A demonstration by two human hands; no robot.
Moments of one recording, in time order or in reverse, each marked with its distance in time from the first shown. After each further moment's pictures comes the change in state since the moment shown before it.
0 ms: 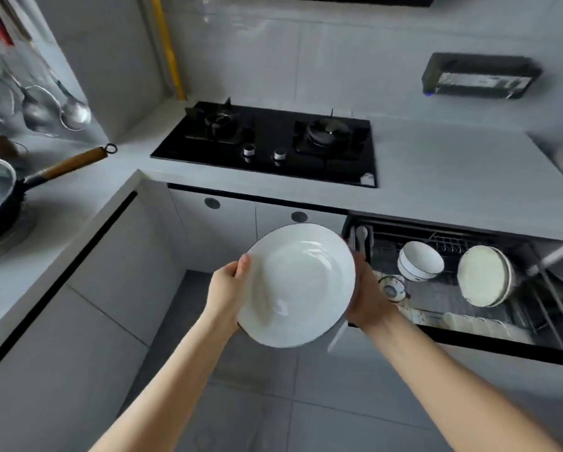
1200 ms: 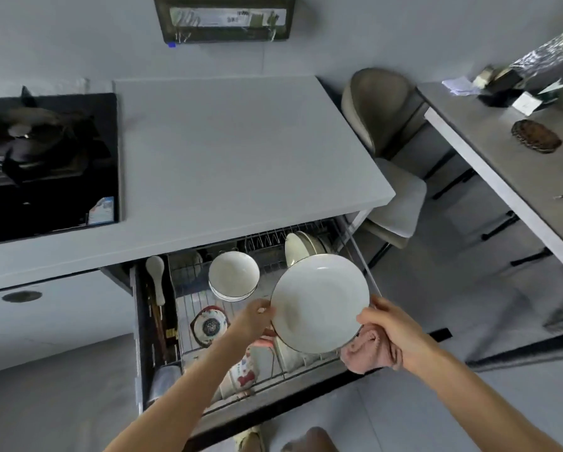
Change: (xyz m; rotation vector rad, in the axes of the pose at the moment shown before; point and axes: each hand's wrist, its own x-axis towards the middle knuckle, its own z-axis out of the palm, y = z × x) left_hand 0.049 0.003 0.544 0.387 -0.830 -0.313; right_hand -0.093 -0.205 -0.469 -0.316 0.808 0.158
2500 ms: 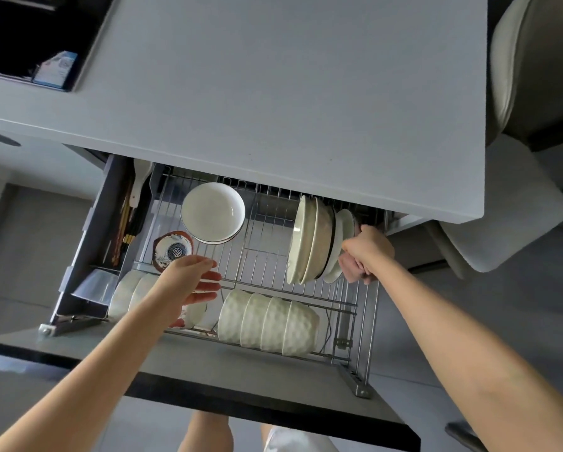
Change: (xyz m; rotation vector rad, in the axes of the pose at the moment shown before) left_hand 0.083 0.007 0.052 -0.422 0.510 -0.356; right_hand 0.323 -0.047 -0.043 -1.178 -0.023 -0.086
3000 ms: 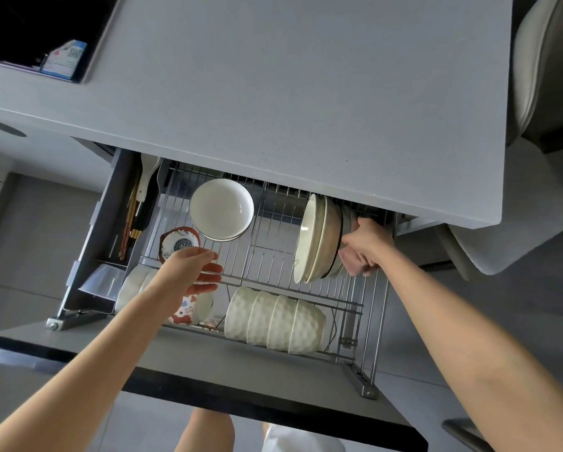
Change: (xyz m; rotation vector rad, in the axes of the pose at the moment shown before) left_hand 0.007 0.010 -0.014 0.000 0.004 0.004; right_hand 0.023 -0.017 0.007 0.073 -0.116 -0.009
